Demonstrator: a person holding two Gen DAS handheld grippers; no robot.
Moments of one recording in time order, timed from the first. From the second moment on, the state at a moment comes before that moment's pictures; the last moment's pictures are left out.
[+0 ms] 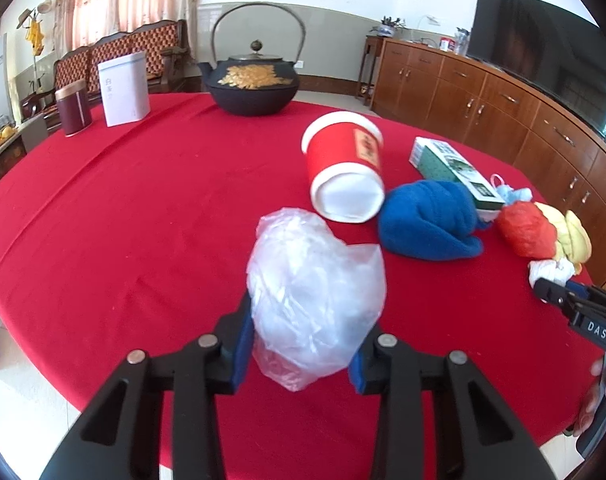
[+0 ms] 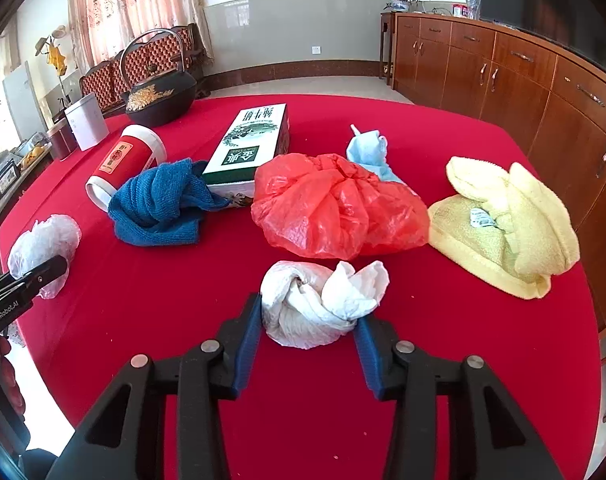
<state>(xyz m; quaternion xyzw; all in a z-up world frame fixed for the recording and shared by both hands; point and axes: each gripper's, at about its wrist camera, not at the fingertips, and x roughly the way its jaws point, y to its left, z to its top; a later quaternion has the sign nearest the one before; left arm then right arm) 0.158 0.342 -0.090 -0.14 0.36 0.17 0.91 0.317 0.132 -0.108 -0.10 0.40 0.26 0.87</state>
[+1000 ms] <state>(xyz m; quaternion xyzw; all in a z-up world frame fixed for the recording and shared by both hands) 0.142 0.156 -0.004 -0.05 0.31 0.05 0.95 0.253 -0.064 -0.013 -0.01 0.32 0.18 0.93</state>
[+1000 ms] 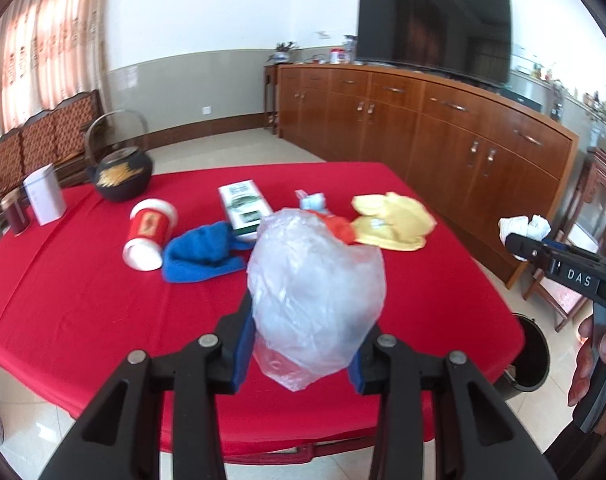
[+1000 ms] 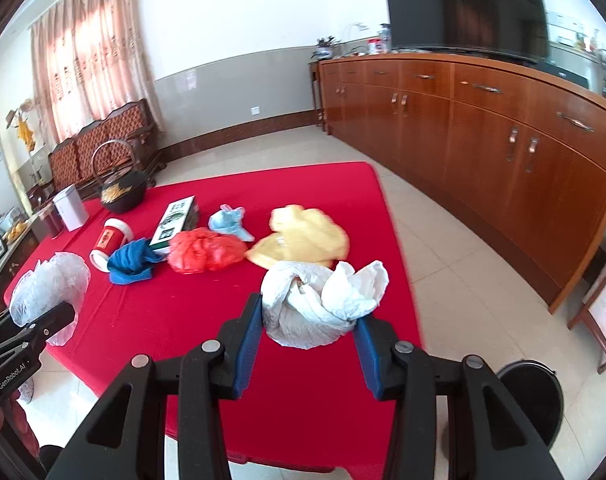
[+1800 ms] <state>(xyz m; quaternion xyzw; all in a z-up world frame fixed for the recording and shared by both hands) 0.186 -0.006 -0.012 0.00 0.33 -0.10 0.94 0.214 -0.260 -0.020 0.05 0.34 0.04 0.94</state>
